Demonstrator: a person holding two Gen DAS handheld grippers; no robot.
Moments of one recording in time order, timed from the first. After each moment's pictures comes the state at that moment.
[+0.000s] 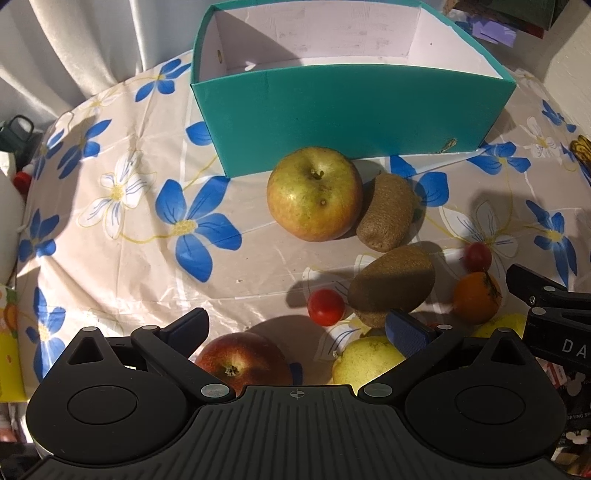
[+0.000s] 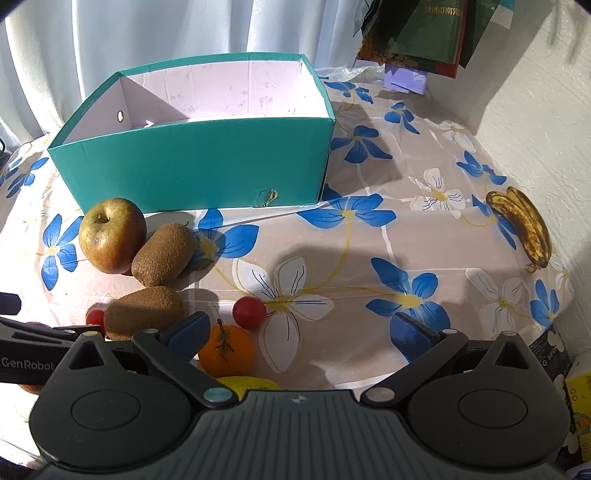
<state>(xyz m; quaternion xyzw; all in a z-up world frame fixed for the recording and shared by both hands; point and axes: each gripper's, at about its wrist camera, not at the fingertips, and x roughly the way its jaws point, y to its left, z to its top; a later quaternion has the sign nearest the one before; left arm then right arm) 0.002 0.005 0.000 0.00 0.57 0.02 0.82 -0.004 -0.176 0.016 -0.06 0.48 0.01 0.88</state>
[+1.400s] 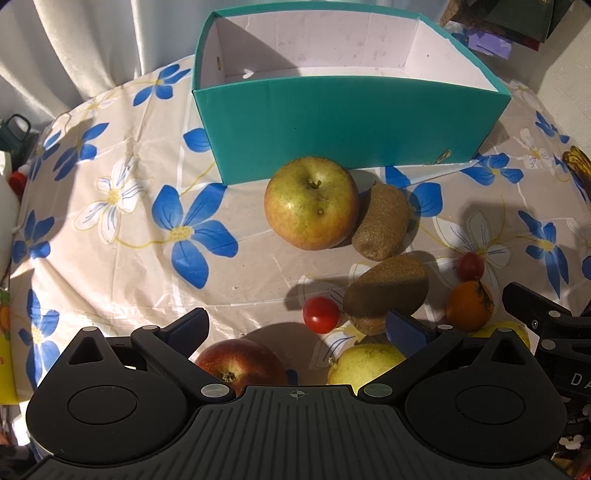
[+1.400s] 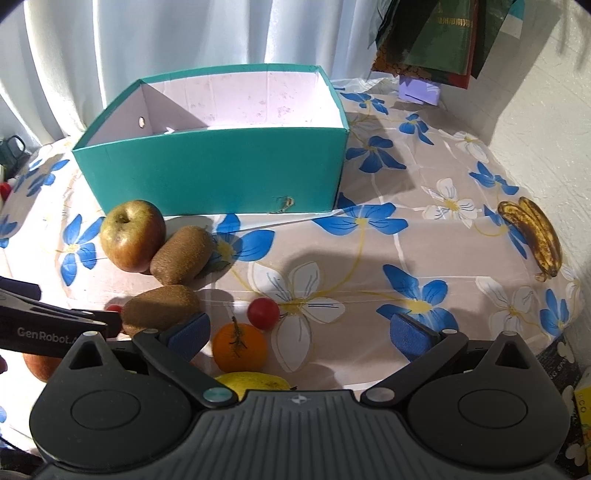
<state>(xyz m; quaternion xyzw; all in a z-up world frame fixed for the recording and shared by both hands) -0.001 0.009 0.003 -0.01 0.55 0.01 0.84 -0.015 -0.179 0.023 -0.06 0.46 0.05 0.88</state>
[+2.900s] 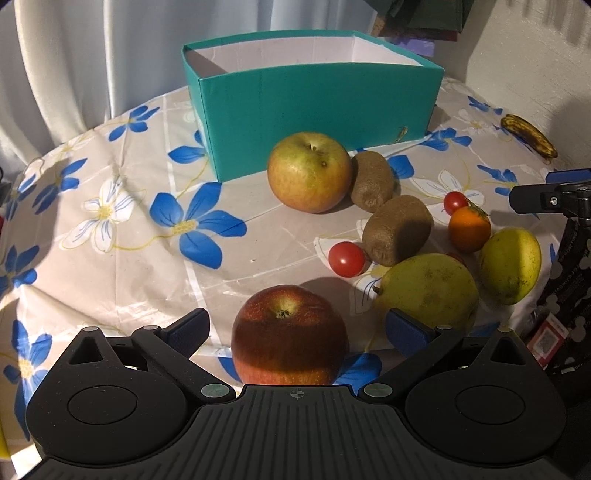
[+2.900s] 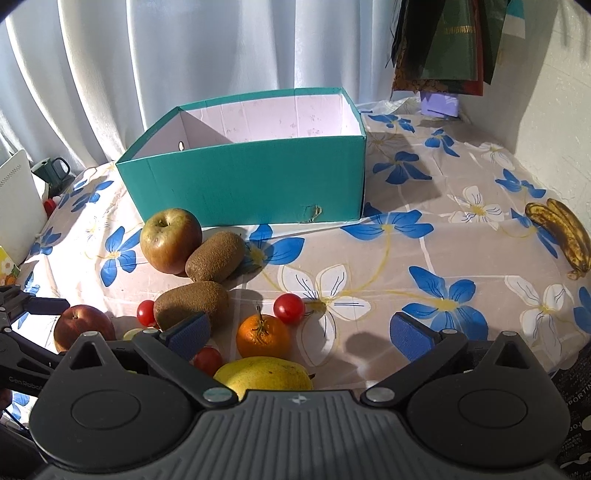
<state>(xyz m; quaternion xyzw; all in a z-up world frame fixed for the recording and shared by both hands) -0.068 0.056 -0.031 0.04 0.46 -0.10 0.88 -0.044 -0.201 0.013 -0.01 0.41 0.11 0.90</state>
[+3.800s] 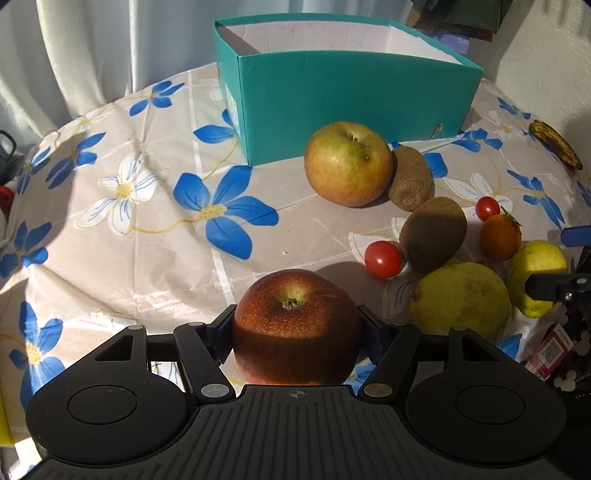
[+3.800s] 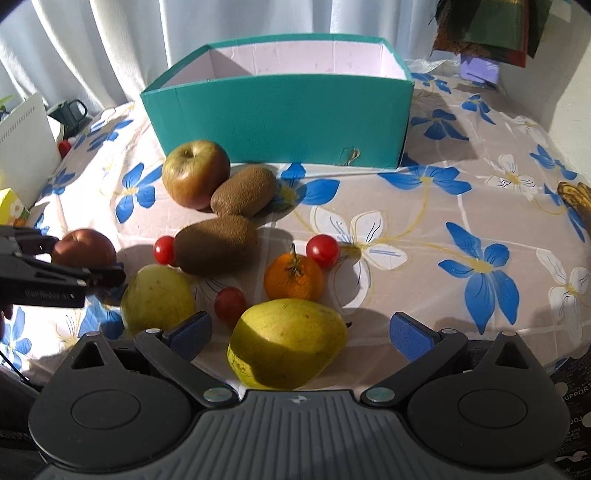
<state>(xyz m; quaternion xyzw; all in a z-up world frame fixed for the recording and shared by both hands) -0.053 0.072 -0.031 0.02 0.49 -0.07 0.87 -0.049 -0.178 -0.013 -0.05 0.48 0.15 0.86</state>
